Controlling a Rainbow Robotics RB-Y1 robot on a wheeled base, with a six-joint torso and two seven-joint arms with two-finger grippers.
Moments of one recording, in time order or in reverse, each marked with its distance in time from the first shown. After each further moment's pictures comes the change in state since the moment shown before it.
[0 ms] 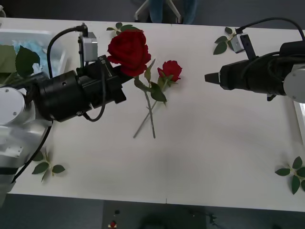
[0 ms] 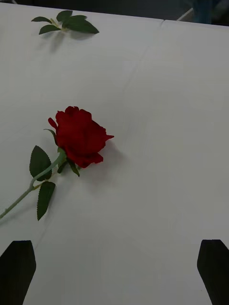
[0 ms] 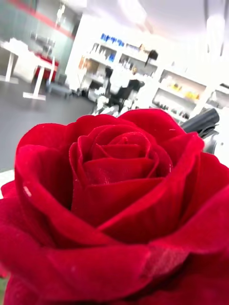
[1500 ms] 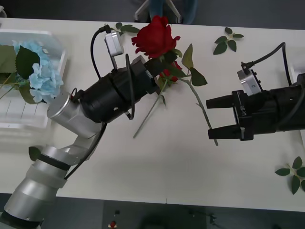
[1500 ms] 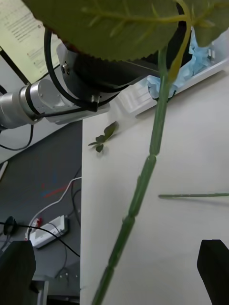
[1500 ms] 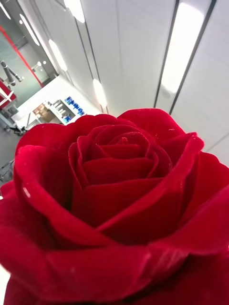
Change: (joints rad) right arm 0.320 0.179 -0.391 -0.113 -0.803 0.577 1.044; left arm -0.106 -0.235 -0.128 0.271 0.447 0.017 -0.087
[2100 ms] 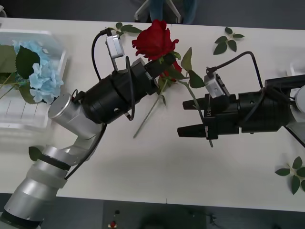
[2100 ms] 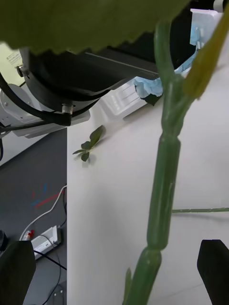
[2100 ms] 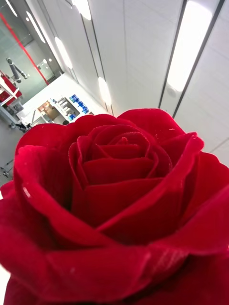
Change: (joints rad) right arm -0.063 0.065 0.176 0.001 0.136 -0.202 -0.071; left arm -0.001 0.000 0.000 0.025 0.000 0.000 0.000
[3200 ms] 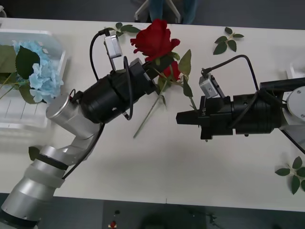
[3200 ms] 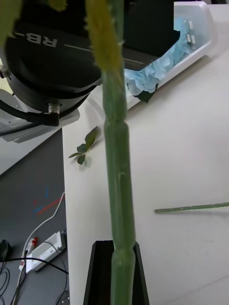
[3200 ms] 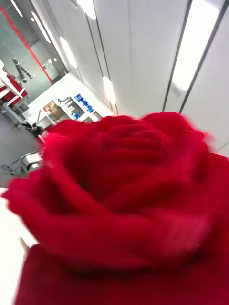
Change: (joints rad) right arm -0.005 0.000 0.044 0.009 0.013 -0.057 -0.059; left arm 0.000 0.023 0.000 0.000 -0.002 -0.017 0.000
